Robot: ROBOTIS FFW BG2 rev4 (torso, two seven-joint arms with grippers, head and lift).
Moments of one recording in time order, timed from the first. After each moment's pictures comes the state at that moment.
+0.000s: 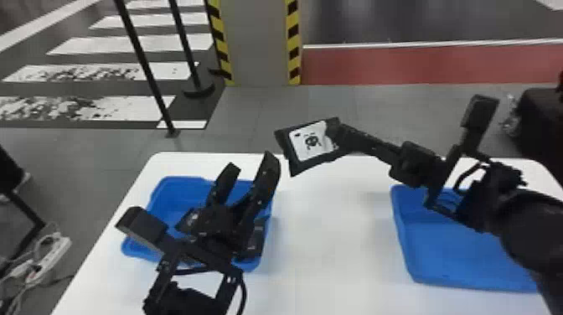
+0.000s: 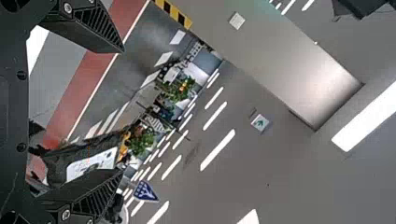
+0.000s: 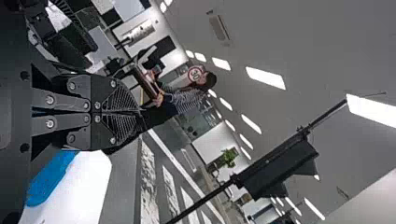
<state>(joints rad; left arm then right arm) 0.37 0.00 -0.08 -2.01 0.62 -0.04 -0.24 -0.24 -0.15 0.10 -1.61 -0.71 0.62 0.82</state>
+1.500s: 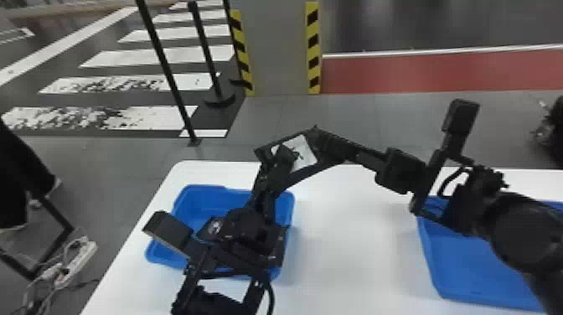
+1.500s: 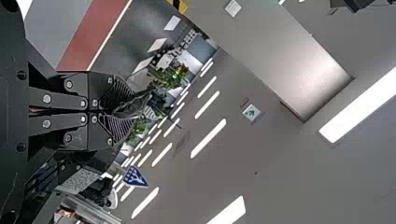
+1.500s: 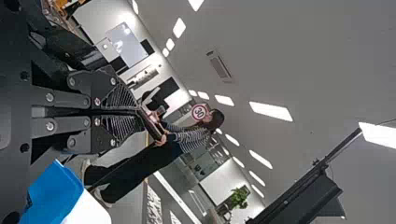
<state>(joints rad) 0.36 0.00 -0.12 -2.03 0.65 -0.07 -0.25 -0.33 -0.14 0.25 -1.50 -0.82 0.57 0.84</state>
